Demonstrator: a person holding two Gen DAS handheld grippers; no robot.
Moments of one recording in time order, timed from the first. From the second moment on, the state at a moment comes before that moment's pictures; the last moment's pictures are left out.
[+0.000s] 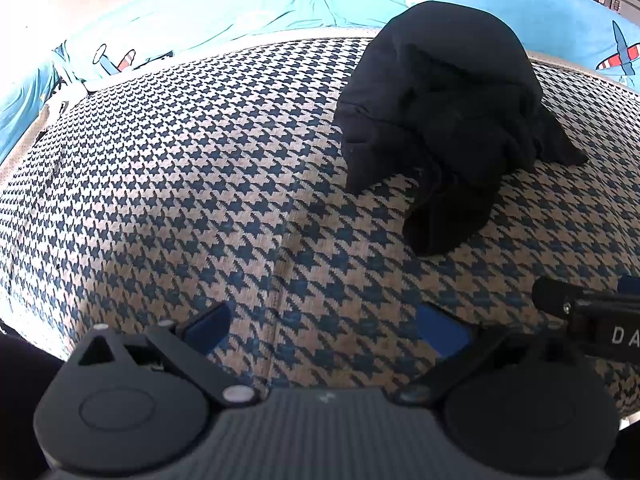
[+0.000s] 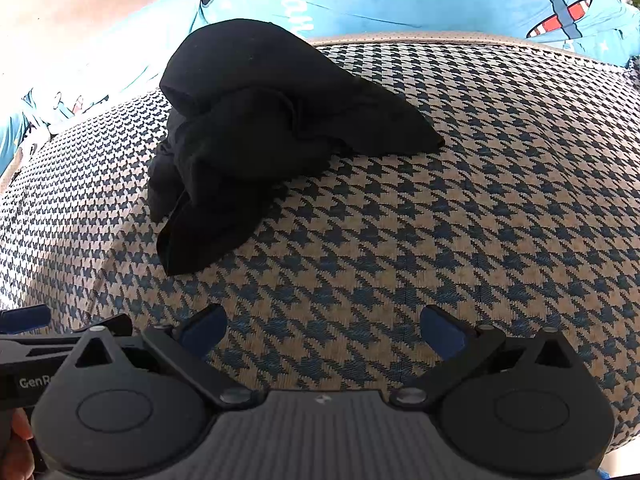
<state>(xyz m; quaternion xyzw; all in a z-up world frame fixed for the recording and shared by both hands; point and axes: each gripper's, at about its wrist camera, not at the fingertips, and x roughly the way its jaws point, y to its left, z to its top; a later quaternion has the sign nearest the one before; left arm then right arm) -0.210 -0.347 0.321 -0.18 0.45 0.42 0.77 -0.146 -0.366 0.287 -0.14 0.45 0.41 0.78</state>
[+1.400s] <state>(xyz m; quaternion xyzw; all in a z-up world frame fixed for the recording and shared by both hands) -0.246 -0.342 0.335 -0.16 0.46 0.40 0.78 -0.148 -0.369 0.286 -0.14 0.45 0.41 0.78</state>
